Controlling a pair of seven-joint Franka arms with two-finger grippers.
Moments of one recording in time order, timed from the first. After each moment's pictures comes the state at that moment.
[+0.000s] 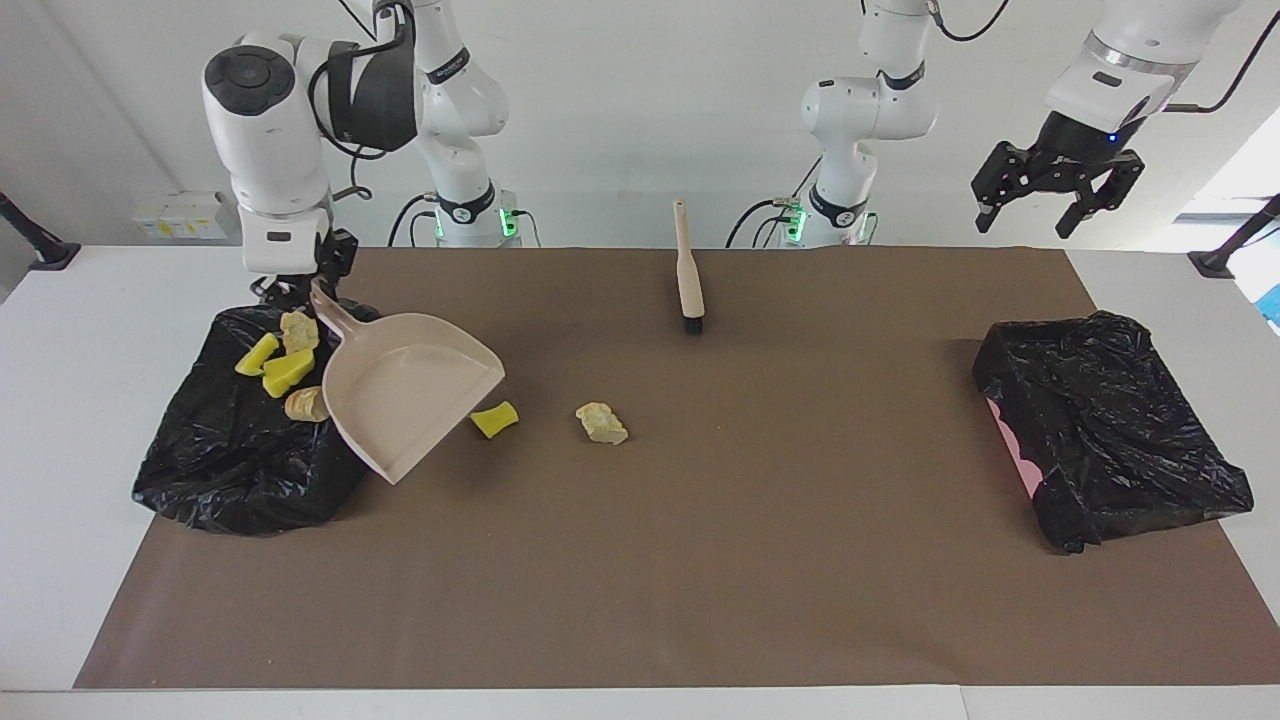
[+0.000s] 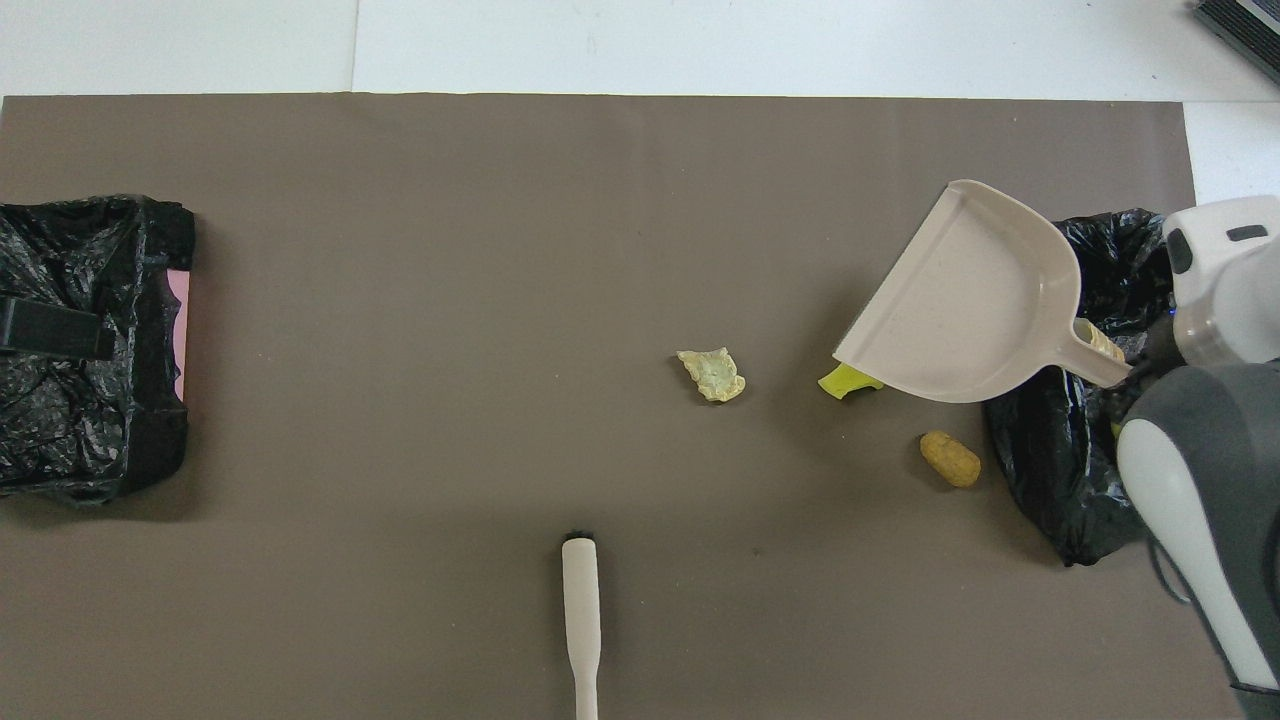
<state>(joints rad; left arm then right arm) -0.11 -0.06 0.03 -1.48 -0.02 1.48 0.06 -0.12 -0.05 0.16 -1.85 -0.19 1.71 -0.76</state>
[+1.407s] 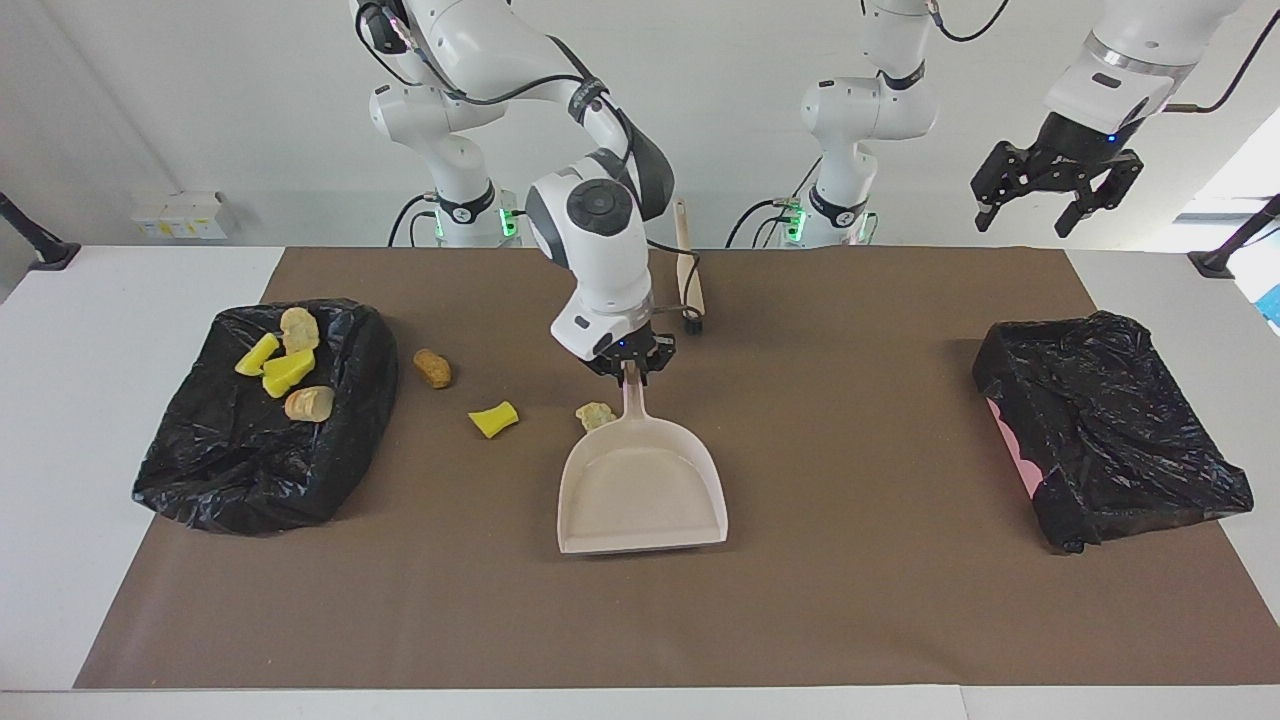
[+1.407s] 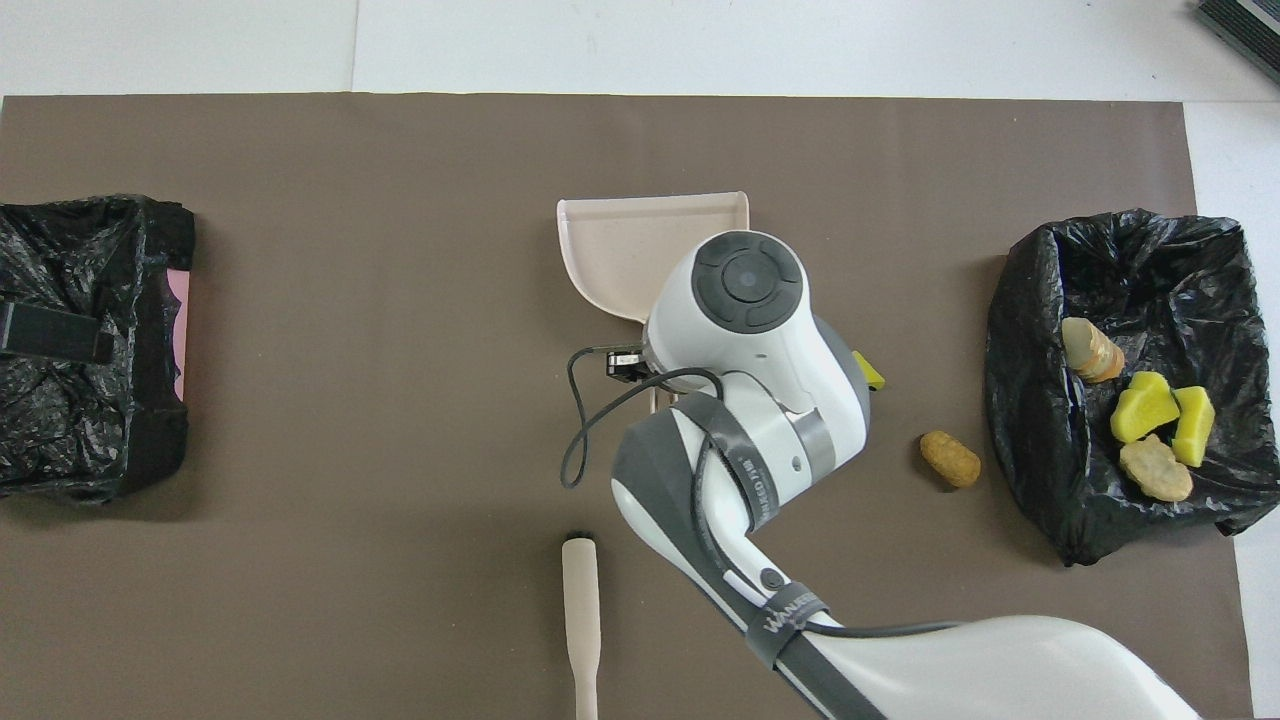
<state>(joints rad) -0.11 -0.06 0.03 -1.48 -0.02 1.46 0.06 0.43 0.42 0.16 -1.62 0.05 2.05 0.59</state>
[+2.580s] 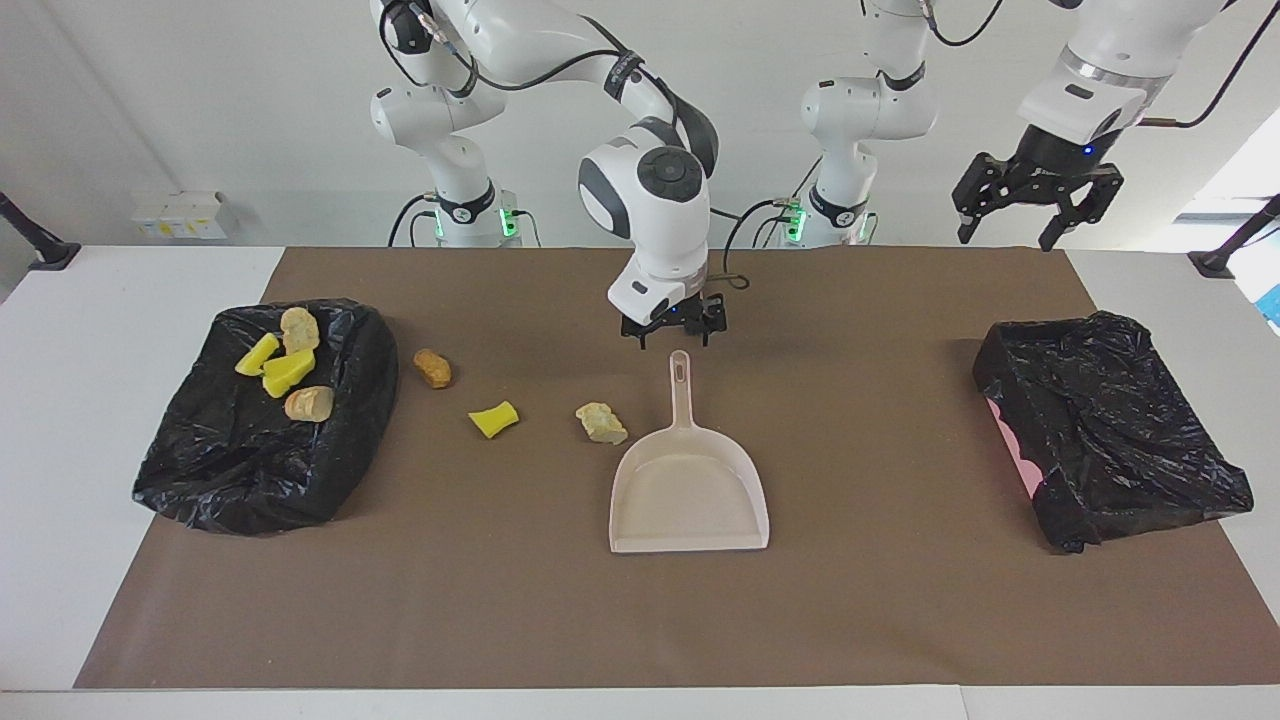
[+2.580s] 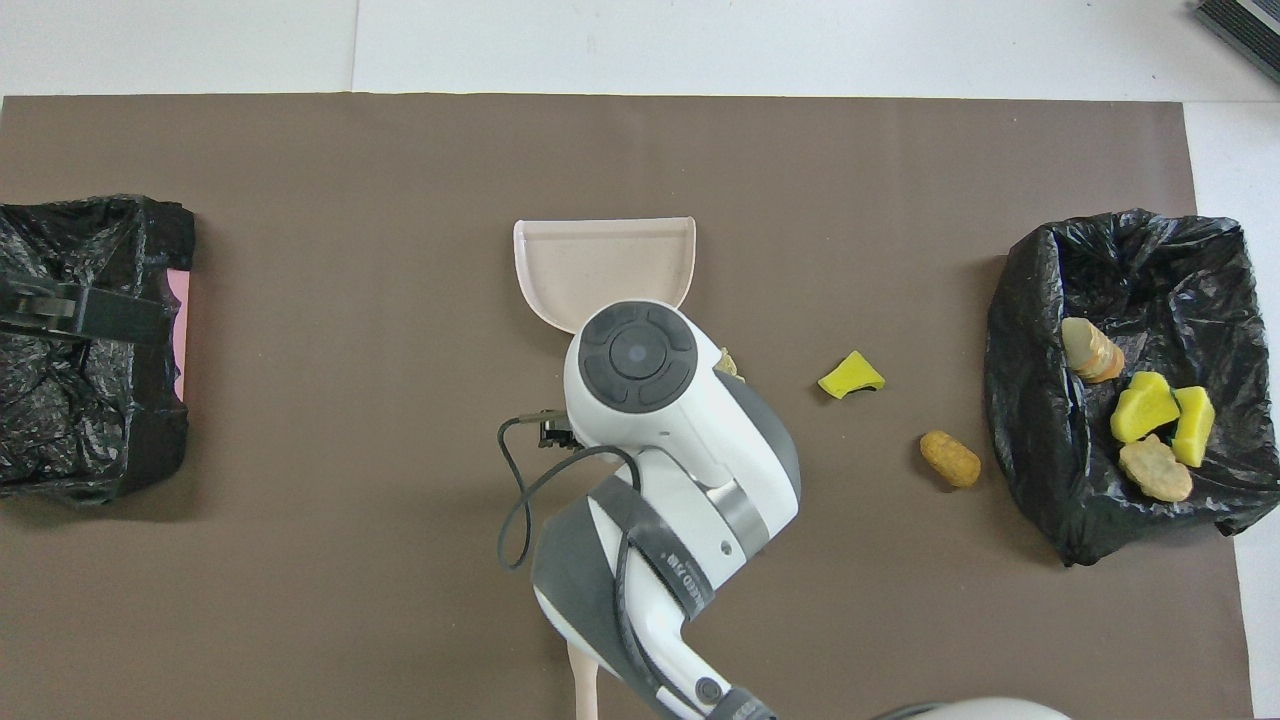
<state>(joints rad) -0.10 -0.03 -0.05 -1.51 -0.02 1.56 0.06 0.55 0.31 0.16 -1.70 0.05 1.96 0.64</state>
